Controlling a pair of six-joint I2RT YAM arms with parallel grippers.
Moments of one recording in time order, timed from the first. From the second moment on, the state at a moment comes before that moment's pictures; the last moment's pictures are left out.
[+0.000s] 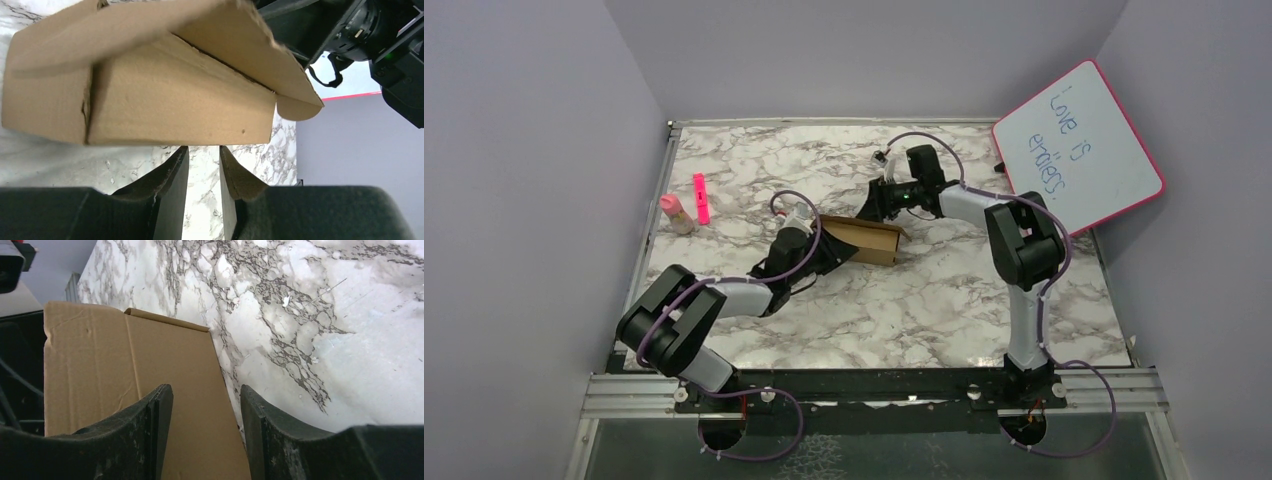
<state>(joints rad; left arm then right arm) -0.59 1.52 0.46 0.71 0.13 -1.06 0.41 2.11 1.37 0.05 -0.93 0.18</state>
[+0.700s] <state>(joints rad) -0.47 1.12 0.59 0.14 0.05 -0.64 0.35 1.66 1.23 -0.12 -0.41 0.07</state>
